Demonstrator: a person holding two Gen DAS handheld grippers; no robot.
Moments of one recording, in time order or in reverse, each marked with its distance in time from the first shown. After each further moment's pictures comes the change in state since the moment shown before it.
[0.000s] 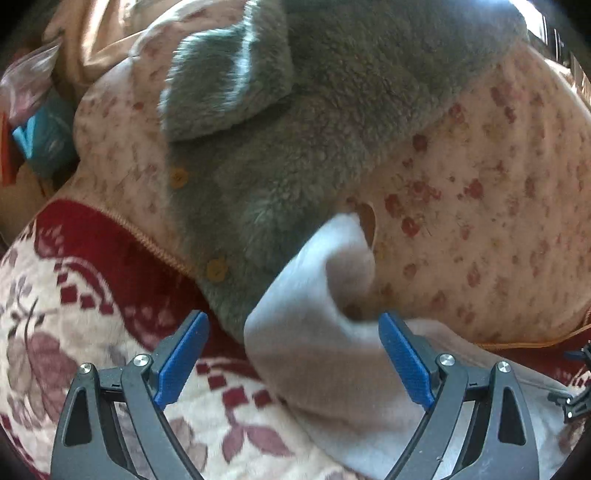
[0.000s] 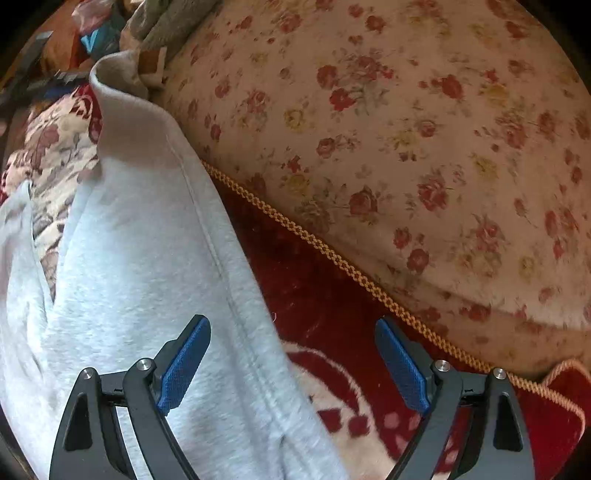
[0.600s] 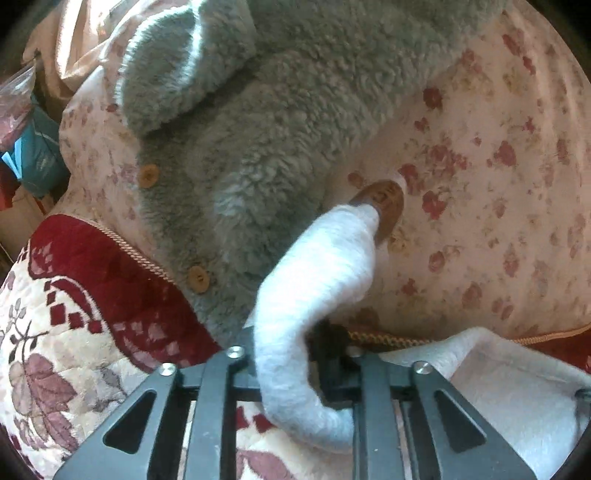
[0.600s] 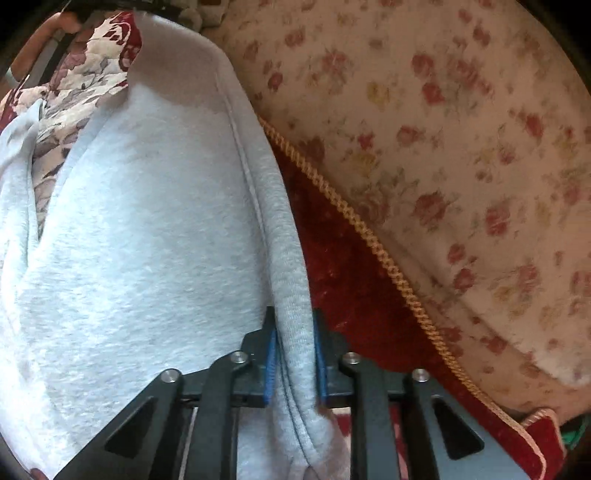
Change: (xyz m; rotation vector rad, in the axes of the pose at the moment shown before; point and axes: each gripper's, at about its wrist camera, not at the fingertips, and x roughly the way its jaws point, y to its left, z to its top) left arm 0.039 -0.012 -0.003 0.066 0.027 0.063; right arm 0.007 0.057 -0.002 -0.210 0.076 -0.085
